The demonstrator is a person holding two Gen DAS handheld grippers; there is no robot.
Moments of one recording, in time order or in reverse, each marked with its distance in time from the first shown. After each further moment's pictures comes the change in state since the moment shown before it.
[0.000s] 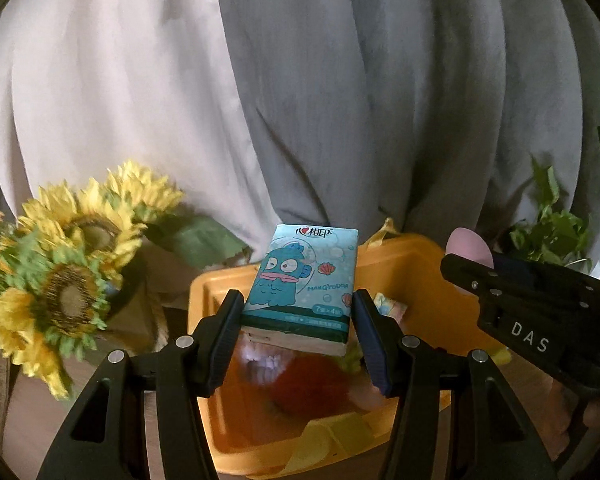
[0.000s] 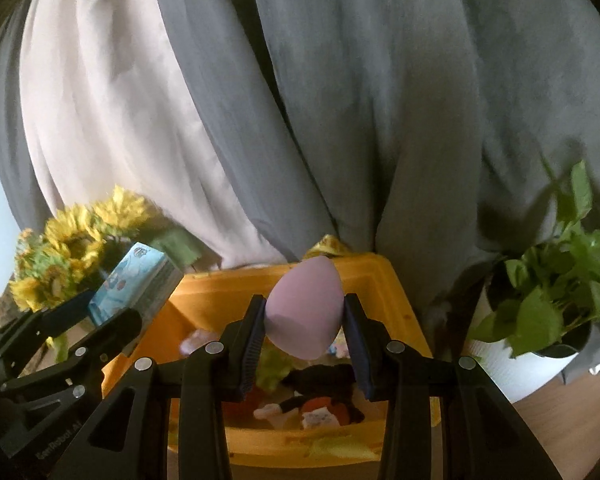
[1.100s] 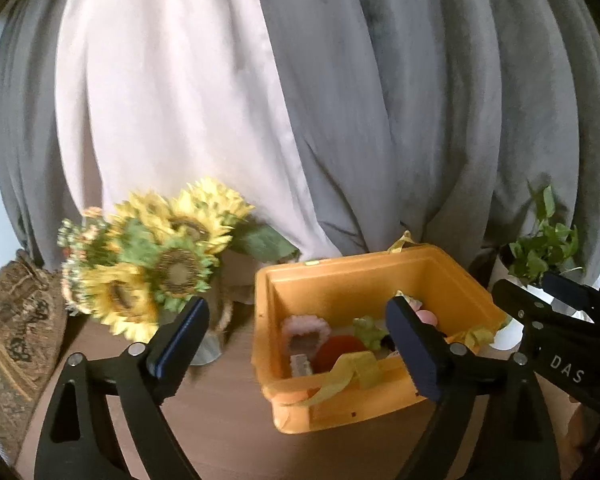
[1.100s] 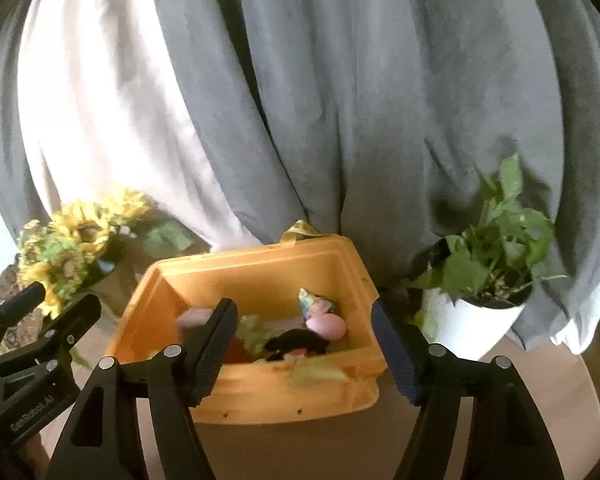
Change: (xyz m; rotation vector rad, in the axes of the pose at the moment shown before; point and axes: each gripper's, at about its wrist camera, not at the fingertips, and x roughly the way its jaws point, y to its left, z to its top) left arm -0.110 0.006 -0.020 -0.037 -0.086 0.161; right arm -0.077 0.006 -0.021 0.020 -0.023 -0.101
